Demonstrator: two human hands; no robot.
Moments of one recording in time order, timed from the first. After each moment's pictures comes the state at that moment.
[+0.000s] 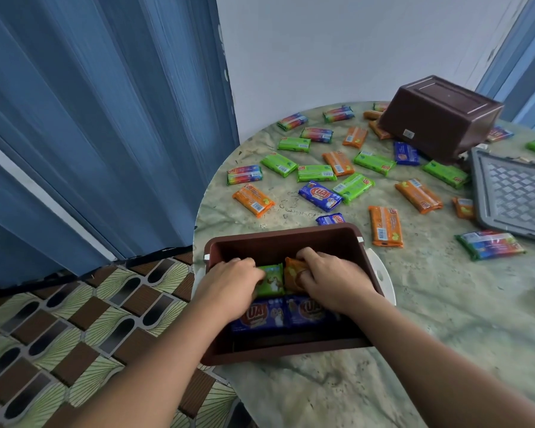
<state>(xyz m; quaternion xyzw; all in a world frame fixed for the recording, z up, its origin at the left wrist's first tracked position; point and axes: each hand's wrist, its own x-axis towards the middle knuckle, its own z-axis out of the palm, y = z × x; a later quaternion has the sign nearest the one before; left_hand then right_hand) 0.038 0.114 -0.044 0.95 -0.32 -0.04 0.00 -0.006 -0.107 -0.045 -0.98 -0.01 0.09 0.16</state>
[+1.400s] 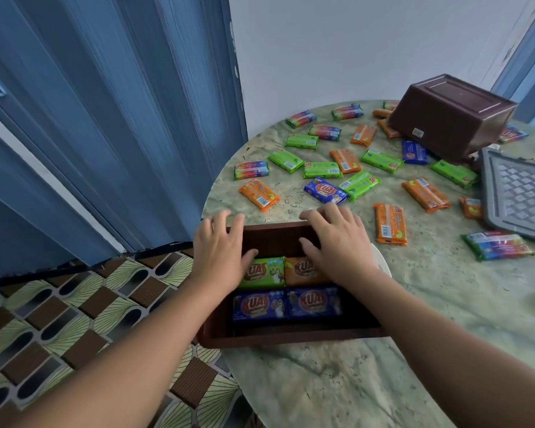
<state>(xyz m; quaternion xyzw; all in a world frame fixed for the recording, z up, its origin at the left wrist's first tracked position) 0.052 0.122 -0.038 0.98 -0.16 0.12 0.01 0.011 -0.118 -0.028 -0.98 -0.05 -0.15 0.11</state>
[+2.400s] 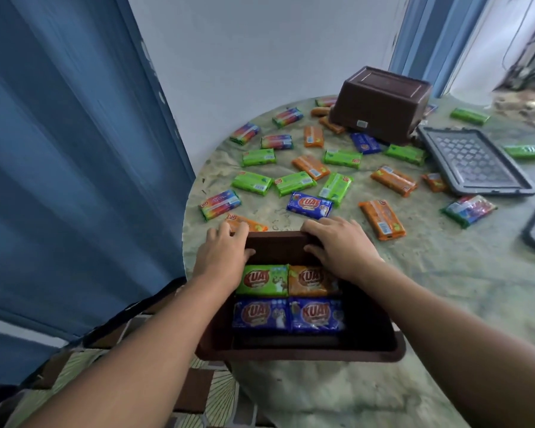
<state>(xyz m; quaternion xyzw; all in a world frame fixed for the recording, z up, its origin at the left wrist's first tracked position) 0.211 0.118 -0.038 0.95 -0.32 0.00 0.01 0.086 -0.090 -0.031 -0.99 0.10 -0.04 0.08</state>
